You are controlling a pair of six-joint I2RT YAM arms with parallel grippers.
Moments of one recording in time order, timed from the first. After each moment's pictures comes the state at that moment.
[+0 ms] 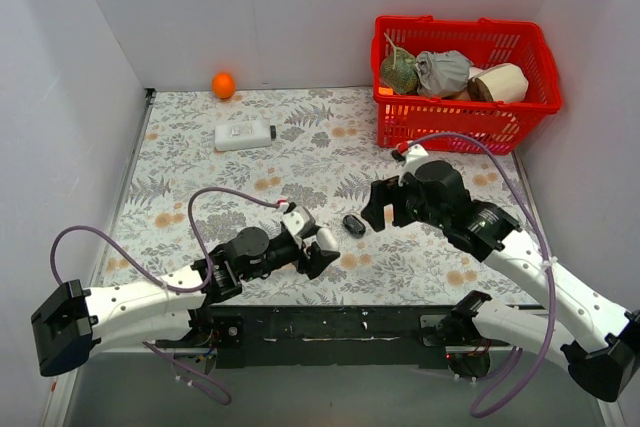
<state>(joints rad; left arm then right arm) -1.08 0.92 0.41 0.36 -0.03 -0.18 0.74 0.90 0.89 -0.56 0.01 0.34</state>
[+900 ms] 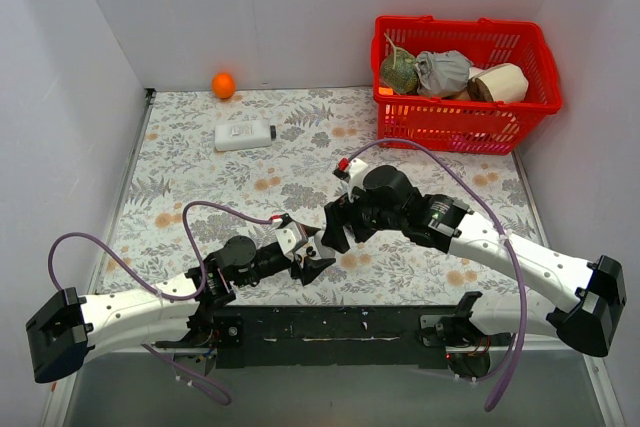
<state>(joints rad) -1.08 0.82 0.28 0.50 0.07 0.00 0.98 1.15 1.00 -0.49 -0.15 0.34</state>
